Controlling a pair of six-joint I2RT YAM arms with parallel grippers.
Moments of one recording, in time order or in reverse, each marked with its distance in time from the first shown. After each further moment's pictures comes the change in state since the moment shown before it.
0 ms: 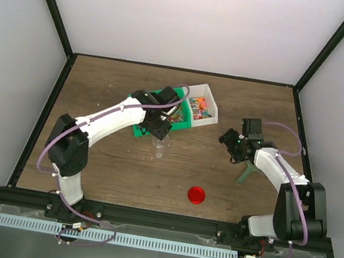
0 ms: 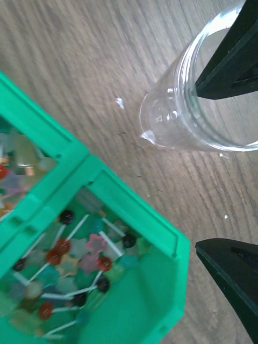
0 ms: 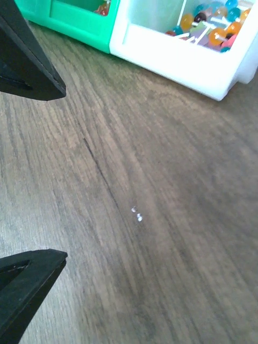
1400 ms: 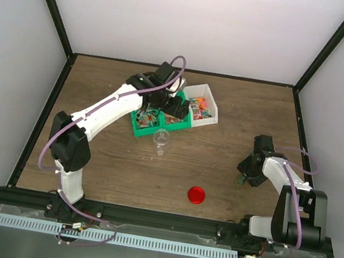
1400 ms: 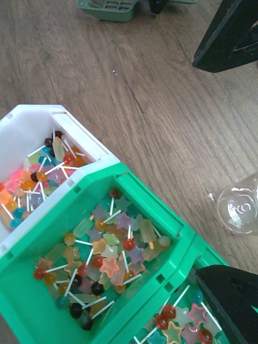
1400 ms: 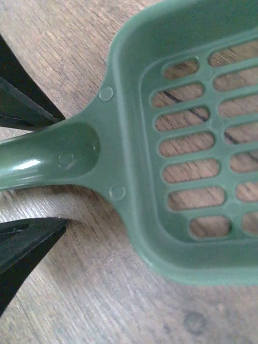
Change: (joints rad) left arm 0.076 0.046 0.259 0.154 0.288 -0.099; right arm -0.198 -0.056 -0.124 -0.298 0.225 -0.038
